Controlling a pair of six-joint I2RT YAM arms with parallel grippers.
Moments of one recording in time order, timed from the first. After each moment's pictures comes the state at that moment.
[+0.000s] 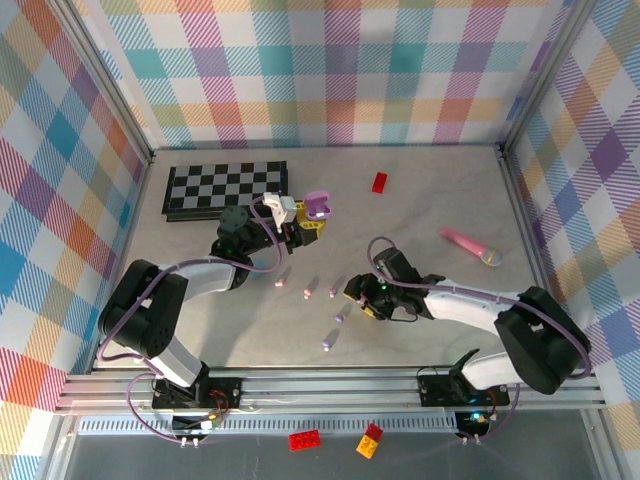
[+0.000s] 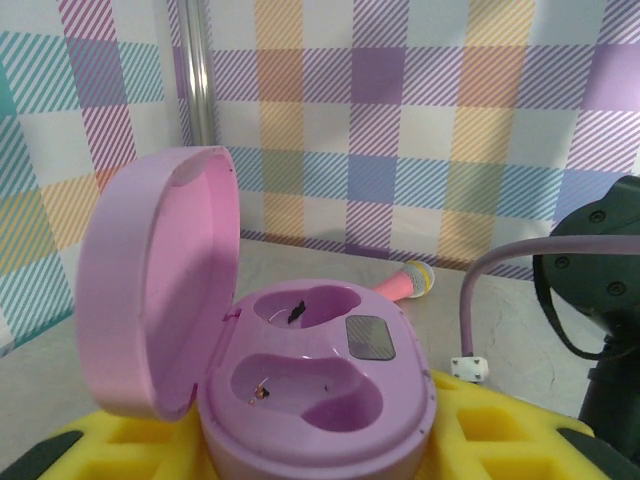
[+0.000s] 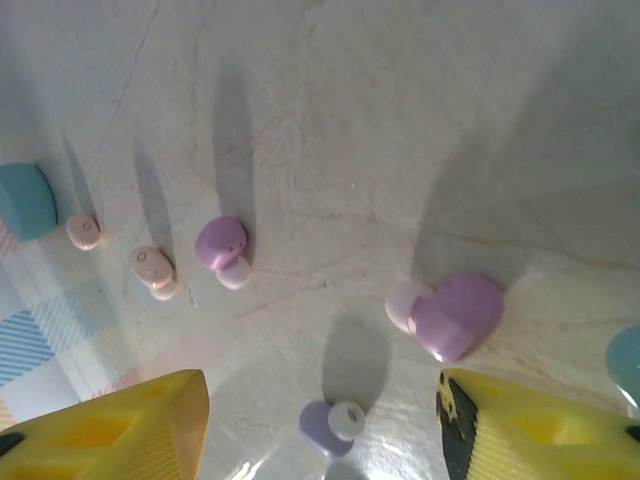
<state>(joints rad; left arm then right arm) -0.41 1.60 0.71 1.00 0.81 -0.05 0.69 1.38 0.56 -0.11 -0.30 1.22</state>
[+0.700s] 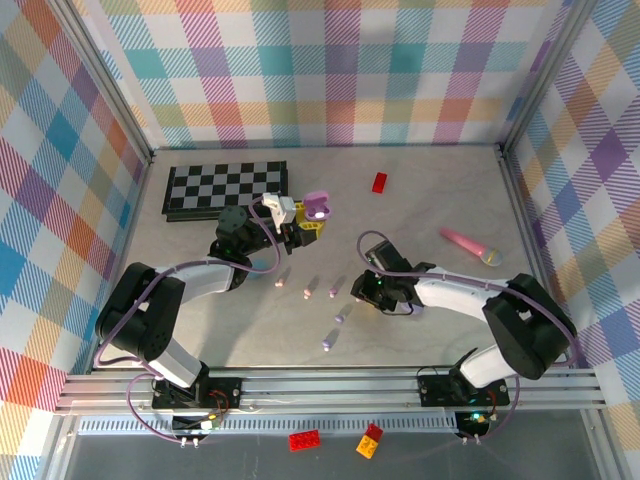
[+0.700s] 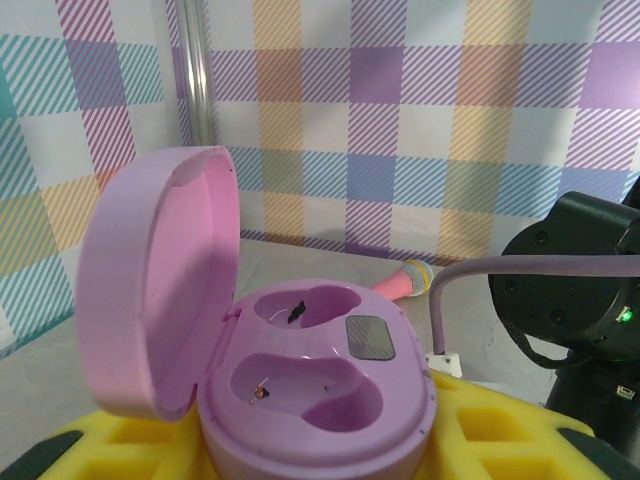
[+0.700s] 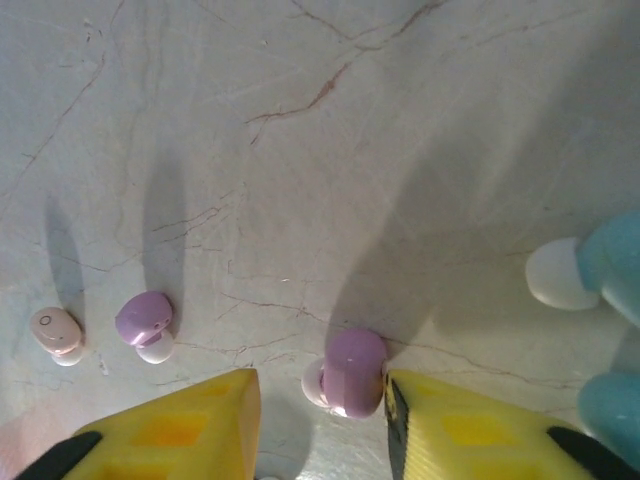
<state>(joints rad) -0.41 1.57 0.70 0.98 0.81 -0.04 0.69 1.47 0.67 -0.28 -0.17 1.04</state>
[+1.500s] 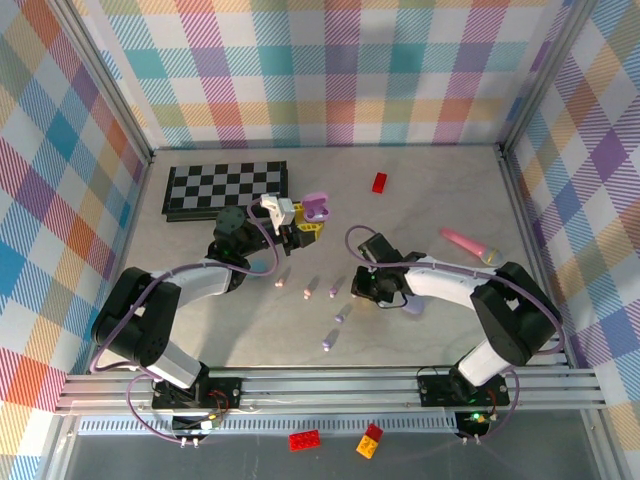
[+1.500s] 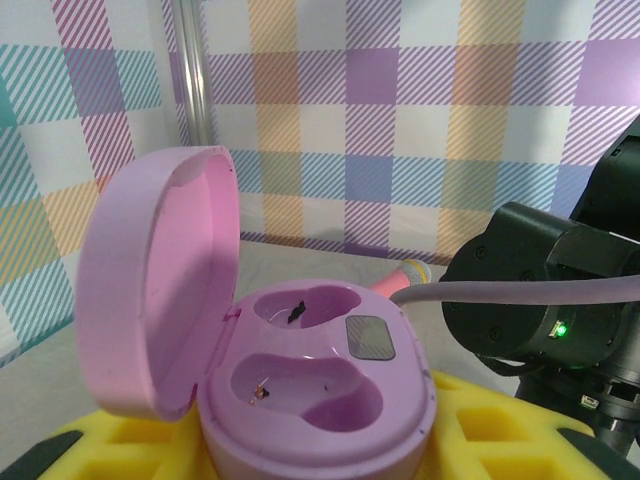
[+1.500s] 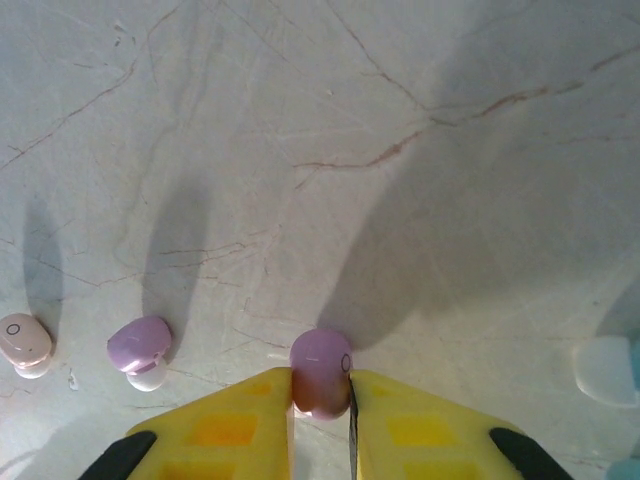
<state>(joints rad) -0.41 1.54 0.69 0.96 0.81 -0.03 0.68 1.56 0.79 -0.36 -0.14 0.88</state>
